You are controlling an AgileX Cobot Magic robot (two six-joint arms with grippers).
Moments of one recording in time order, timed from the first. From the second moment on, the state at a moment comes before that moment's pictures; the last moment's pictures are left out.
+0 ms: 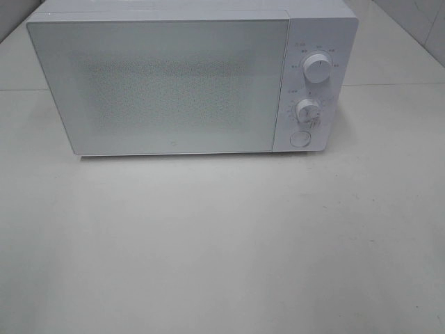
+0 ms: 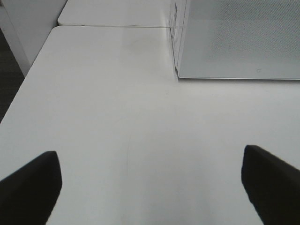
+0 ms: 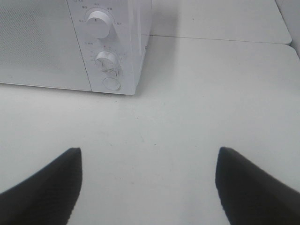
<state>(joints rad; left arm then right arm) 0.06 0.00 -0.50 -0.10 1.04 0.05 0.15 0.41 -0.54 -0.04 0.67 0.05</state>
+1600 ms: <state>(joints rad) 0.06 0.00 -0.50 -0.10 1.04 0.05 0.34 1.30 -0.38 0.33 -0.76 -0.28</state>
